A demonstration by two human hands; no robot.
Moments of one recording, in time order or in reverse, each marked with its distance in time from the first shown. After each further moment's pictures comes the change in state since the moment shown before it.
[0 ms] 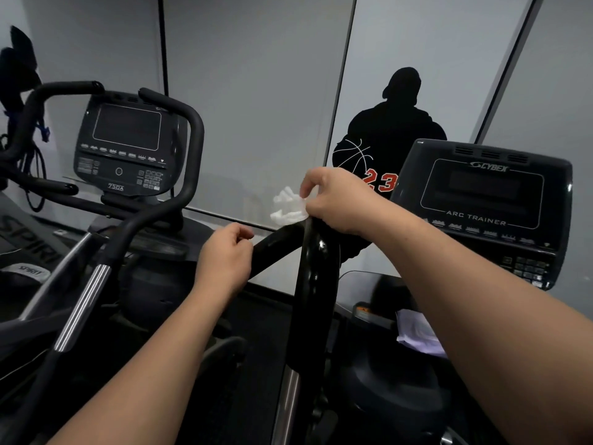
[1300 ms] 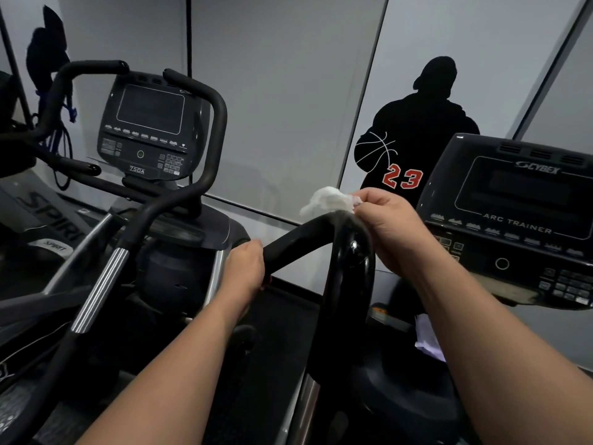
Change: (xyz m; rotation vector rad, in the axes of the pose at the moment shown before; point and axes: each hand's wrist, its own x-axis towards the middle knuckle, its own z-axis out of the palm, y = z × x) left_hand 0.008 -0.030 0.018 -0.124 -0.090 -0.269; right_hand 0.001 0.052 0.042 0.975 0.065 0.088
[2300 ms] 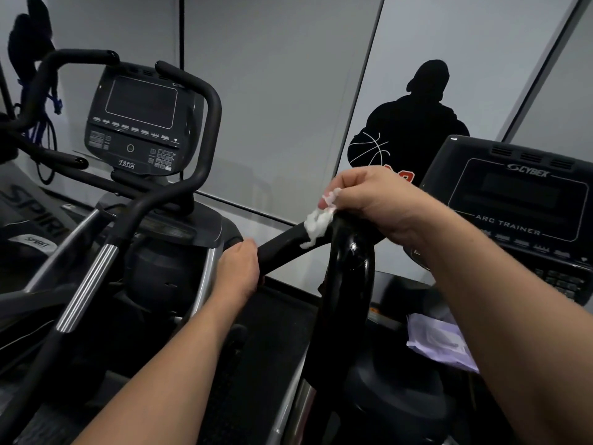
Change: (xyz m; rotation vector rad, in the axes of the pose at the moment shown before) left_hand 0.003 -0.005 0.007 -0.264 0.083 -0.206; right_hand 0.018 -0.034 0.006 -0.422 -0.176 0.056
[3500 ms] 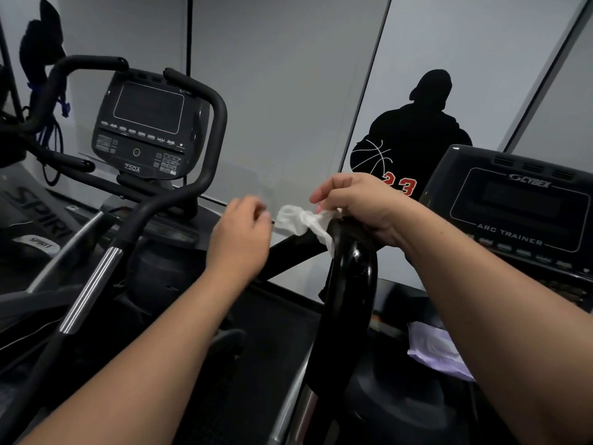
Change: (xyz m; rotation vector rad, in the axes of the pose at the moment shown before) left_hand -0.007 0.041 -0.017 0.430 0.100 0.720; right_hand 0.018 -0.008 0.012 0.105 -0.018 0.088
